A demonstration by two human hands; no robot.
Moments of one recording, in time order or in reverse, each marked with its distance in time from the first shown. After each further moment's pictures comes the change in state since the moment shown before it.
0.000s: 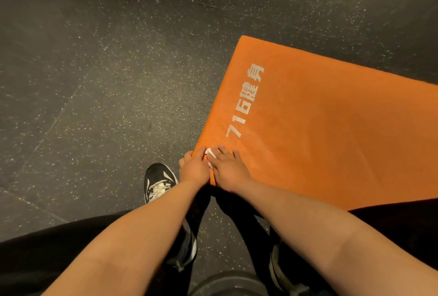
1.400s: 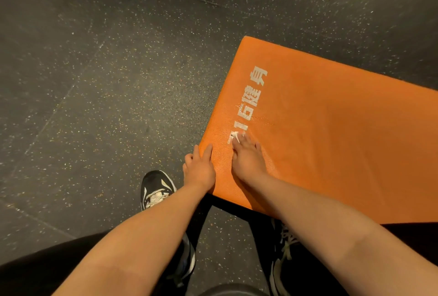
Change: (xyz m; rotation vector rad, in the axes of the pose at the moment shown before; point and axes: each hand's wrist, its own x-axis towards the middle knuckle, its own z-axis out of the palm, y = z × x) left_hand 0.026 0.012 0.011 0.309 0.053 0.101; right_hand 0.029 0.047 -0.017 0.076 0.234 0.248
